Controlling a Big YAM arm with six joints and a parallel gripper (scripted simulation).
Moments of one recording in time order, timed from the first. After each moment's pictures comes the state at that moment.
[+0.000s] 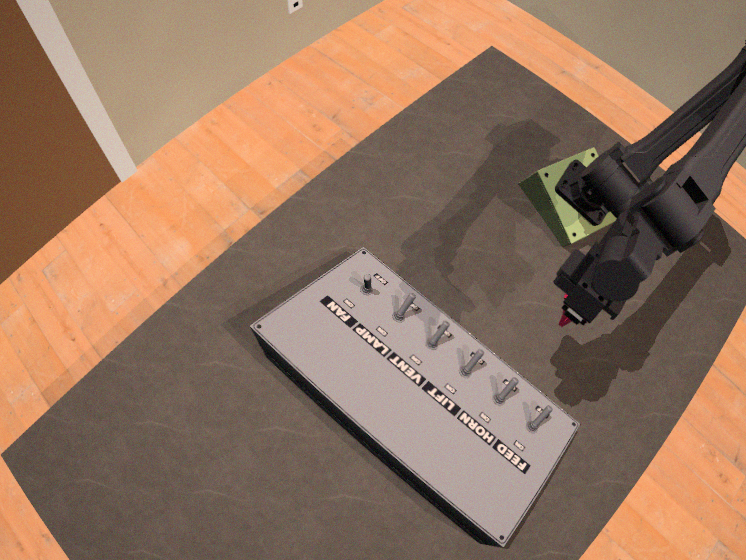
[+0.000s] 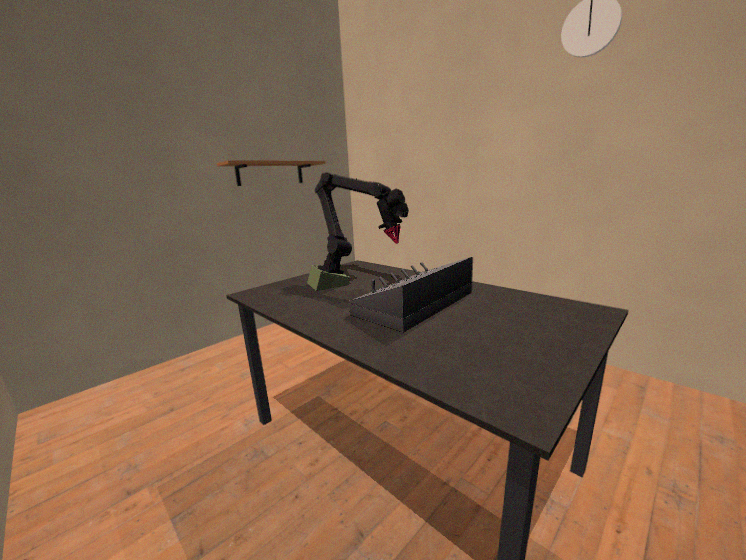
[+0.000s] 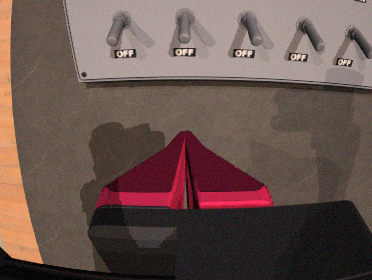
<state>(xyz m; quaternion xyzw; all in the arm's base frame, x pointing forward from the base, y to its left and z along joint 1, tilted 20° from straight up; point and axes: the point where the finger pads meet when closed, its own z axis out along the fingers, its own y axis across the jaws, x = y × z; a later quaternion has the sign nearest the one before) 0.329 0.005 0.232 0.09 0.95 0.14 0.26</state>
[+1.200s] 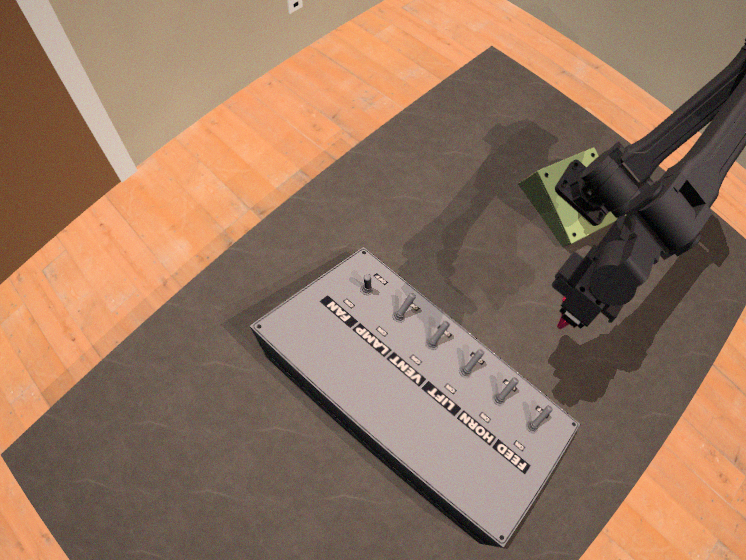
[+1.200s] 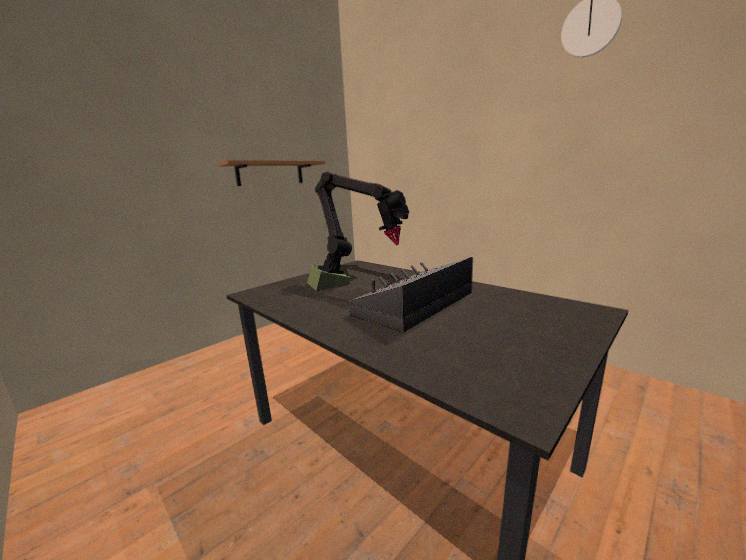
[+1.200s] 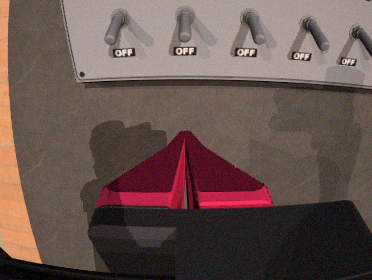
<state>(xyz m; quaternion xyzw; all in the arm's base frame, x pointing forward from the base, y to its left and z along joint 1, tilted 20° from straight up) 0.331 0.008 0.225 0.09 0.95 0.15 0.26</state>
